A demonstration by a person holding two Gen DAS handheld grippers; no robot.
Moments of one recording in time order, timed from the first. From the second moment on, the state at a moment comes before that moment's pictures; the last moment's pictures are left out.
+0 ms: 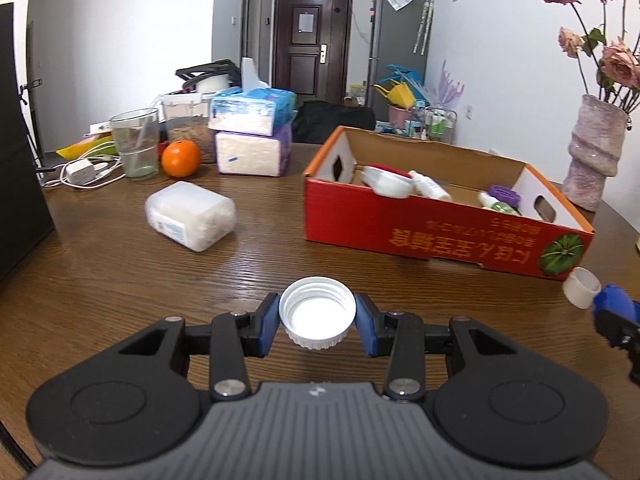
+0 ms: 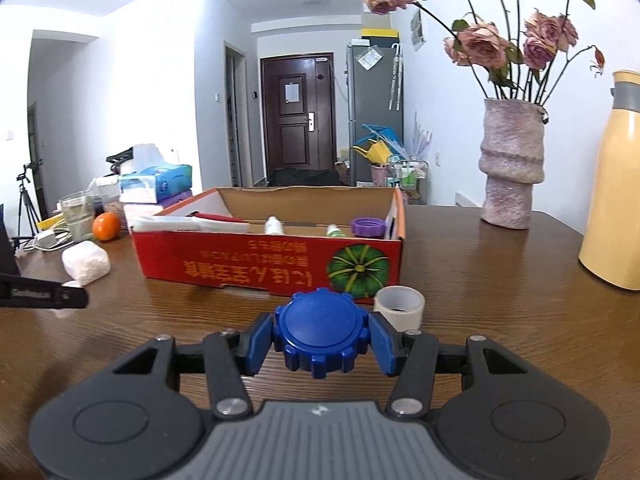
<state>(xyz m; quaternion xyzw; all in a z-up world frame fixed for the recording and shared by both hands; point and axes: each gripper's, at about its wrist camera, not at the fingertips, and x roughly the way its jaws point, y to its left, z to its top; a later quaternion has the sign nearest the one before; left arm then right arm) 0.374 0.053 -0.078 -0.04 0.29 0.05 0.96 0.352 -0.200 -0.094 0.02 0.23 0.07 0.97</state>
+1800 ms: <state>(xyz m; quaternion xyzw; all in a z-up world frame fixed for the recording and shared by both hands) 0.465 -0.003 -0.029 -0.05 0.23 0.03 0.97 0.449 -0.177 -0.052 0.03 0.18 0.08 0.98</state>
